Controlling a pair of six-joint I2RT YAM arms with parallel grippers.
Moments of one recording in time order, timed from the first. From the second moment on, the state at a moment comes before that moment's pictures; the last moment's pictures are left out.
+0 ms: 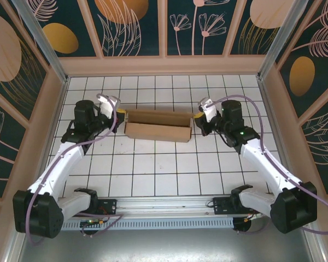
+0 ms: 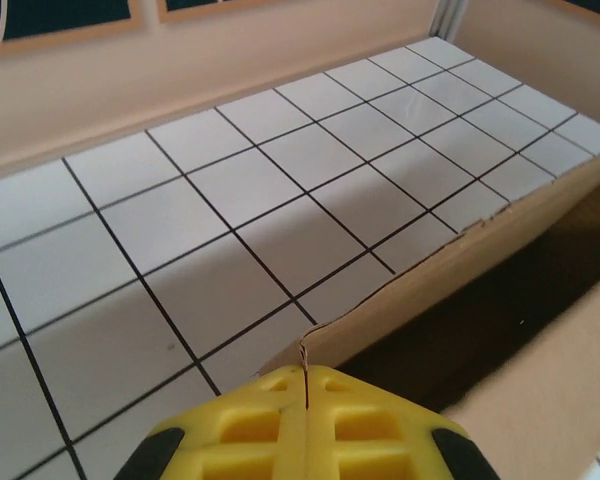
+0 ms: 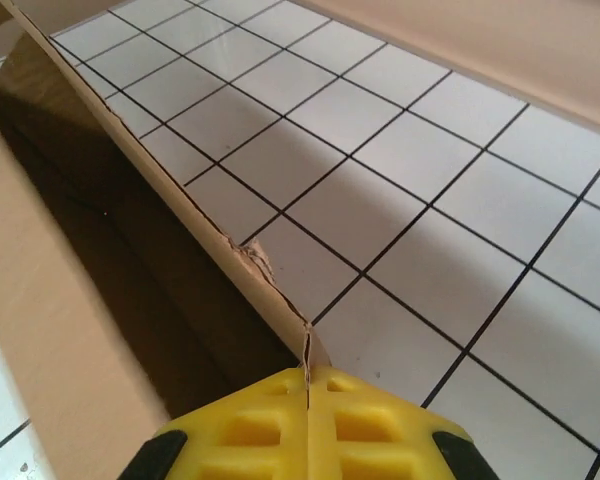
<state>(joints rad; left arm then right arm) -0.19 1.12 0.81 -0.16 0.51 0.07 0.37 1.12 0.83 -0.25 -0.40 -0.18</state>
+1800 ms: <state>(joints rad) -0.27 1.31 0.93 -0.28 0.28 -0.16 0.84 1.32 1.21 -0.51 -0.14 0.17</state>
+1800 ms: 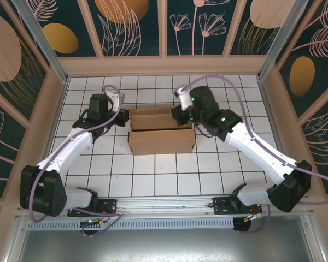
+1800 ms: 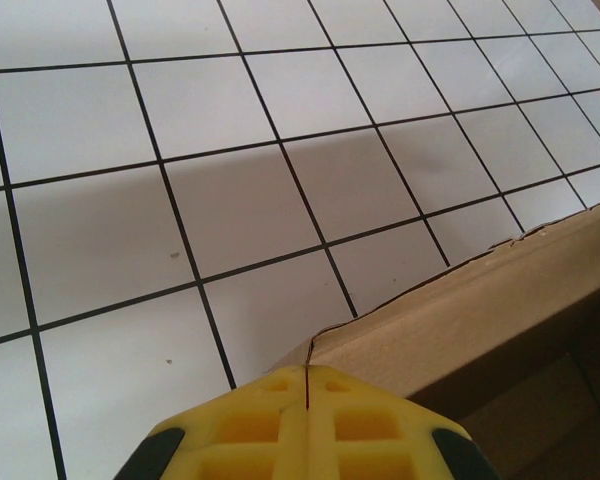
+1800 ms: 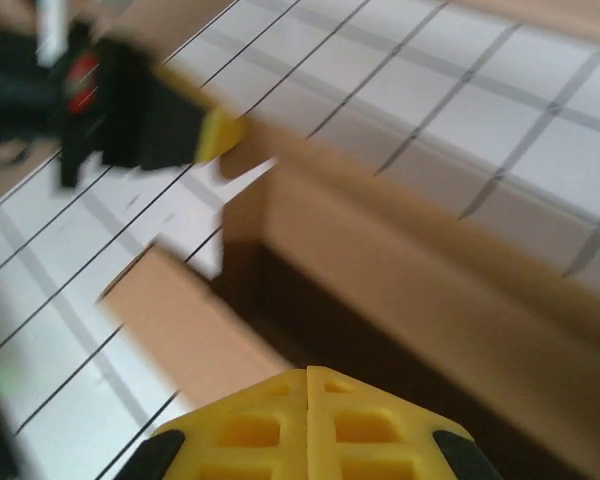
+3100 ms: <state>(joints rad) -0.33 1.16 0.87 -0.30 0.25 -0.42 0.79 1.51 1.07 -0.20 -0.12 0.26</state>
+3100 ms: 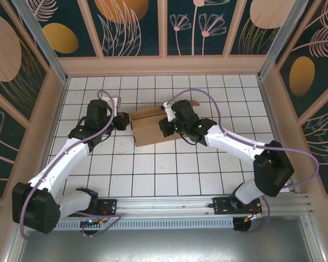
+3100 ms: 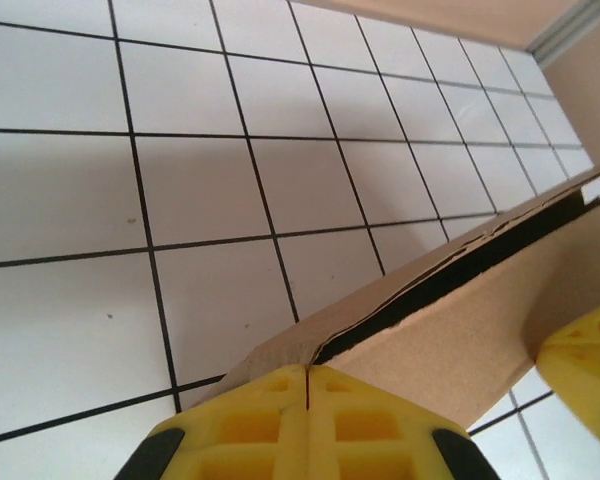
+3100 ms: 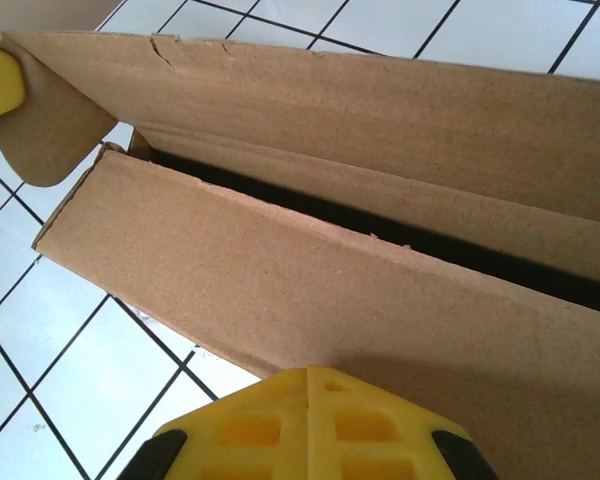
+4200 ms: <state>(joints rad) -0.34 1.12 0.77 -0.20 0.24 -0.76 0.81 1.51 1.04 -0.12 -0.07 0.28</state>
